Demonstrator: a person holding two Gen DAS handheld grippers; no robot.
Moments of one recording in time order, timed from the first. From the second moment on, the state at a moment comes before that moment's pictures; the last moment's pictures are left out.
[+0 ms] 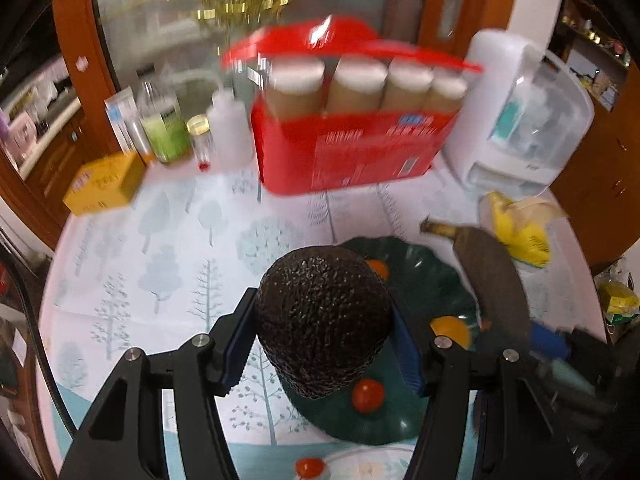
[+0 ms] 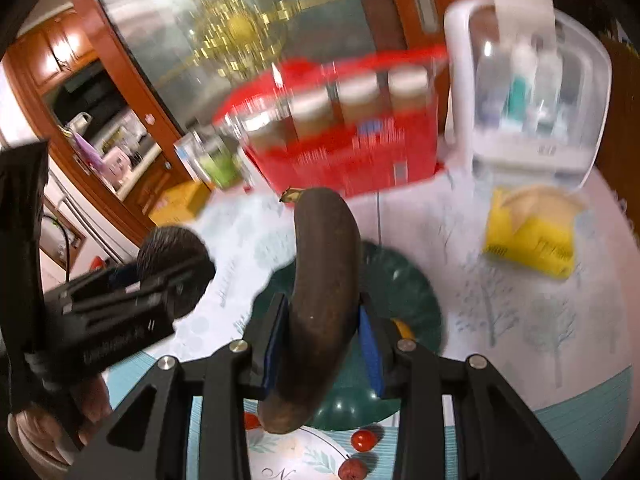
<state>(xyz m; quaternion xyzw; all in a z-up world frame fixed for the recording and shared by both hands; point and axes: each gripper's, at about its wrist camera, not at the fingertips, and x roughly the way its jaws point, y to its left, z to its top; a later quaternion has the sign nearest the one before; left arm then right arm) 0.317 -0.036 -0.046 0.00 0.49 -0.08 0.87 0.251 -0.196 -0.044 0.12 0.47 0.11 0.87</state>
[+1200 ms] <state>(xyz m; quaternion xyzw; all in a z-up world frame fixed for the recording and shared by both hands) 0.327 -0.078 -0.112 0.06 0.52 -0.10 0.85 0.247 -0.173 -0.136 0.07 0.48 0.10 0.87</state>
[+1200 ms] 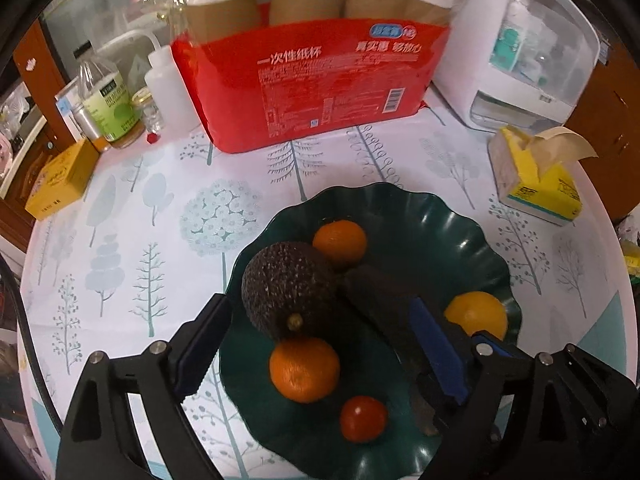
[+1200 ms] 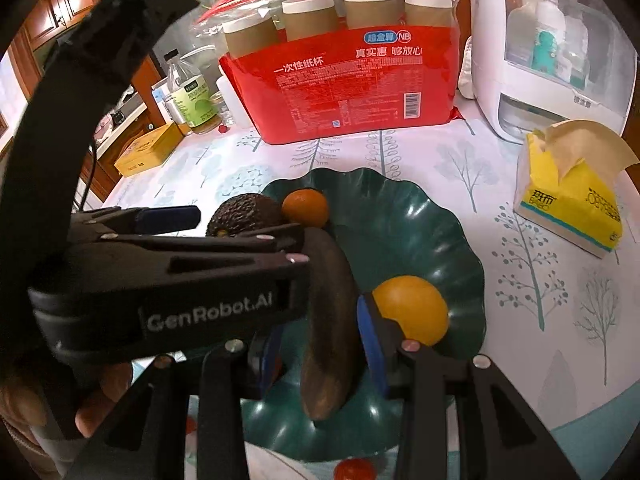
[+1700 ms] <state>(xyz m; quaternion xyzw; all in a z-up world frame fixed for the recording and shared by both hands) 0.258 -0.052 -0.039 0.04 0.48 -0.07 0.88 0.201 -0.188 -0.098 0.07 0.47 0.09 0.87</state>
